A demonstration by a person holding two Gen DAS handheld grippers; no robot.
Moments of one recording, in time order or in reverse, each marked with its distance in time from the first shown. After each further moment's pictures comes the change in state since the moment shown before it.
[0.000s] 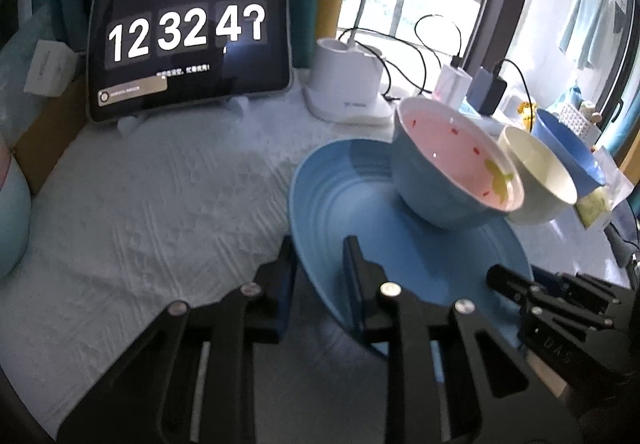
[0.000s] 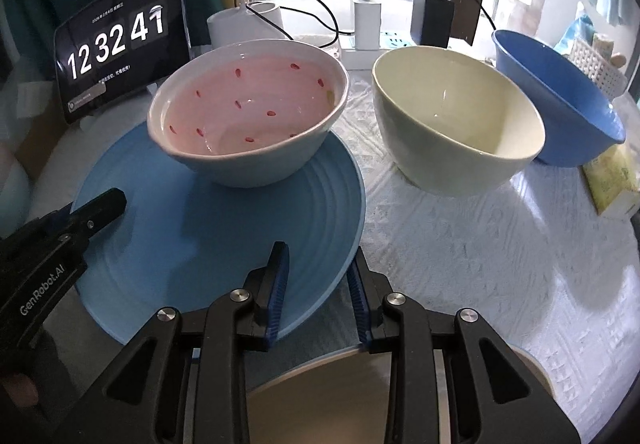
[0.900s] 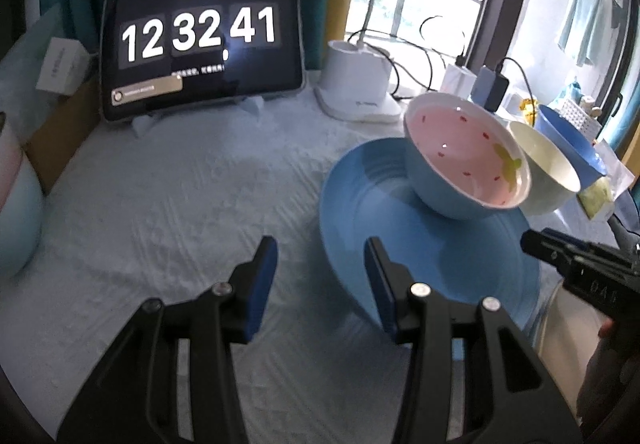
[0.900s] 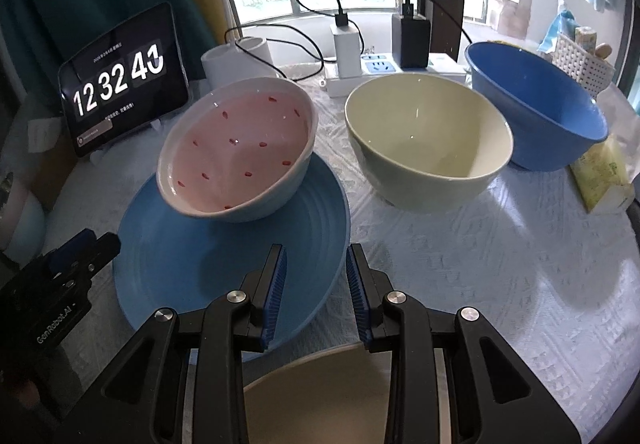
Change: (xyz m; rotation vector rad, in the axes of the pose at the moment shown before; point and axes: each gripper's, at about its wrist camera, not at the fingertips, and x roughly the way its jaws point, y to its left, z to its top) left arm -0.003 0.011 -0.009 0.013 0.000 0.022; right arm -0.013 -0.014 0.000 0.061 -0.065 0.018
